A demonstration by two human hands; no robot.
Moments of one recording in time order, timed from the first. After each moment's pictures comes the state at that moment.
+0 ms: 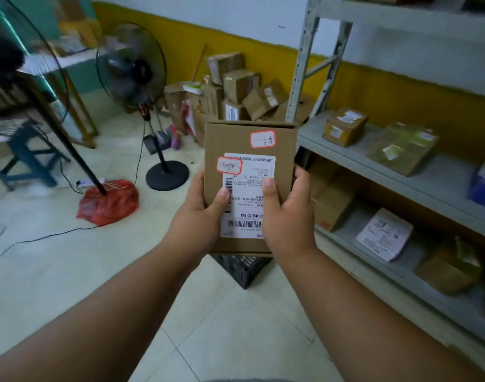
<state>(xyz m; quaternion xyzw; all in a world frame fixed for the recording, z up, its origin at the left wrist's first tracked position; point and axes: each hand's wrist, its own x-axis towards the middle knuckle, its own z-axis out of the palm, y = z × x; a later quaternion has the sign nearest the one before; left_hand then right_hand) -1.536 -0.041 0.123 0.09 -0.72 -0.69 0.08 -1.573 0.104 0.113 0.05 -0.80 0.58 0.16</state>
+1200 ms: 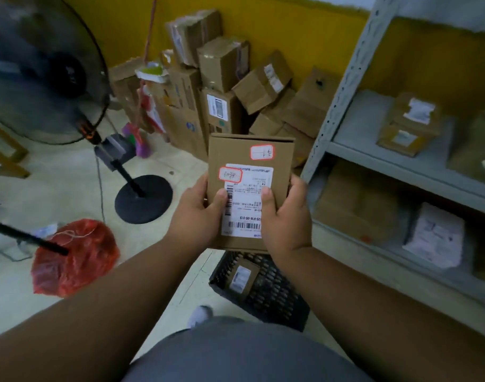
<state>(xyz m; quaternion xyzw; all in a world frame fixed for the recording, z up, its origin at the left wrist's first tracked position) -2.011 -0.290 0.024 0.07 -0.85 -0.53 -0.05 -1.999 -0.138 0.009 -0.14 -0.85 0.48 0.15</state>
